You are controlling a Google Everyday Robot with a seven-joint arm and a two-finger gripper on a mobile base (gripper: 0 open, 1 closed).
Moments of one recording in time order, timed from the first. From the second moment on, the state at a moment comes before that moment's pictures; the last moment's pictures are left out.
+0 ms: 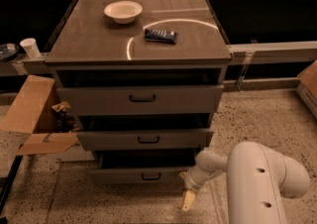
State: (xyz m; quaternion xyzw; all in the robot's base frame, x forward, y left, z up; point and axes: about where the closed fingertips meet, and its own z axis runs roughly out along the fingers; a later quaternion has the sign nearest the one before) arm 0.508 -0.119 0.165 -0.63 0.73 0.24 0.09
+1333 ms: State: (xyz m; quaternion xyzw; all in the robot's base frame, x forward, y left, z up) arm 0.620 -0.133 0.156 -0.62 0.73 0.16 0.23
